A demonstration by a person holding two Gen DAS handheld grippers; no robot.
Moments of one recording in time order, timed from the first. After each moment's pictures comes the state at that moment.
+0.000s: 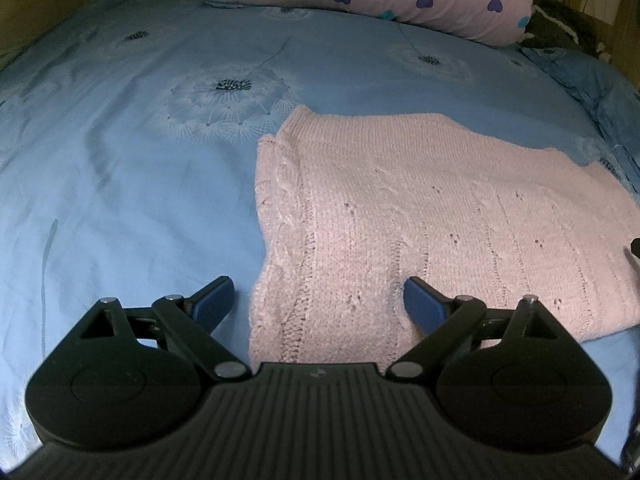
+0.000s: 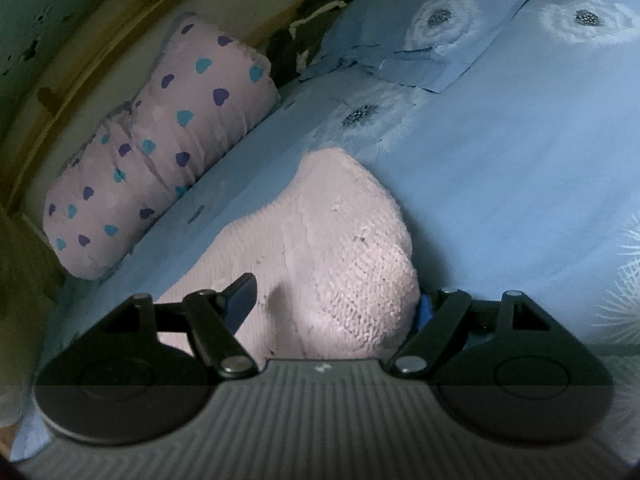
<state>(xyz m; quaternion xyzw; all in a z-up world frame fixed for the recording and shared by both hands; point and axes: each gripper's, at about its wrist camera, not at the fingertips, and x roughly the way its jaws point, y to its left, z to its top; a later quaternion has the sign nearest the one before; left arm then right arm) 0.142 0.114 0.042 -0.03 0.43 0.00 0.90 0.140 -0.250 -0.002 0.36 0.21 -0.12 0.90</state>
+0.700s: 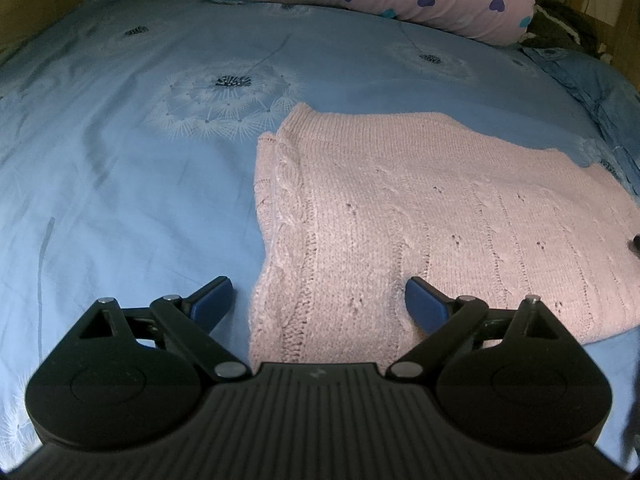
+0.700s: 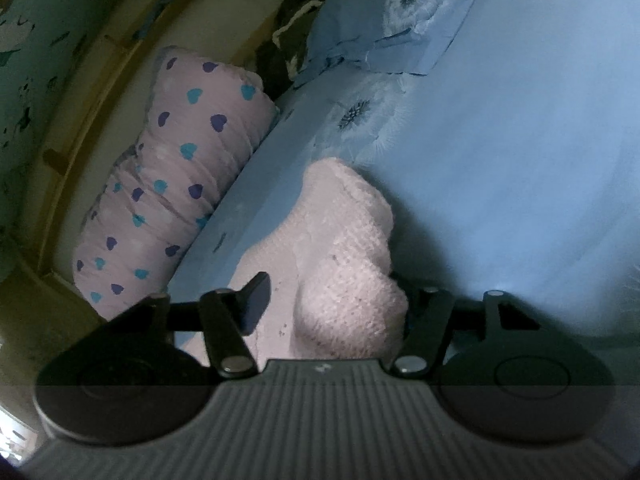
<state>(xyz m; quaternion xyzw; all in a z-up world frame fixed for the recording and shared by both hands) 0.146 0.116 0.040 -0.04 0.43 0.00 0.90 0.142 -0.267 -0.010 0.46 0.18 -0.11 0.86</state>
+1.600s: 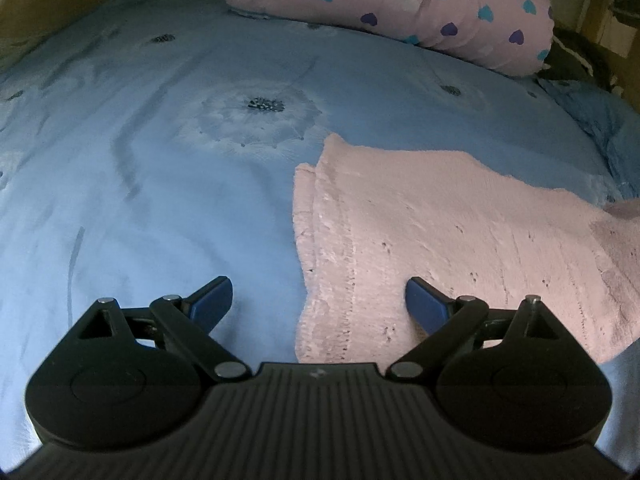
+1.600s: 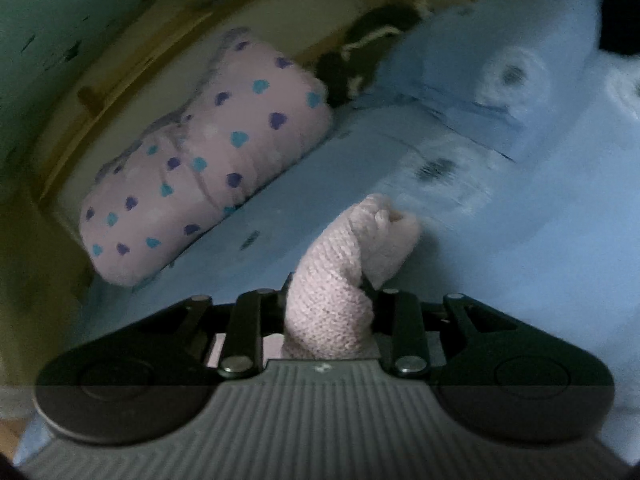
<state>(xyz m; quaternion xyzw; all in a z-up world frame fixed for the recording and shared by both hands) 0.142 0.141 0.062 -0.06 0.41 0.02 0.91 0.162 -0.226 0.068 0.31 0.18 -0.08 0.93</state>
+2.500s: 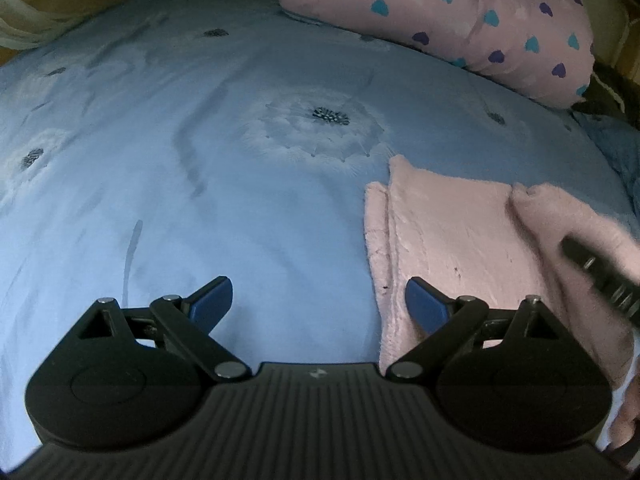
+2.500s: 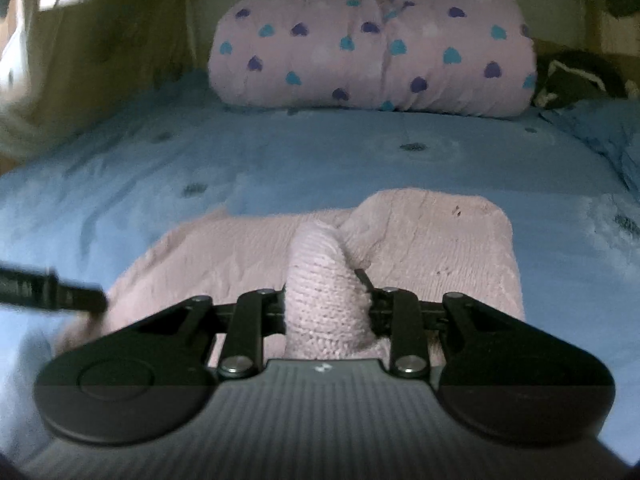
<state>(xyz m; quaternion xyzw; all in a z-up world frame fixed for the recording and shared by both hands) 0.135 0.185 0.070 -0.10 0.40 0.08 0.91 0.210 -0.054 0.062 0.03 0.26 0.09 0.96</state>
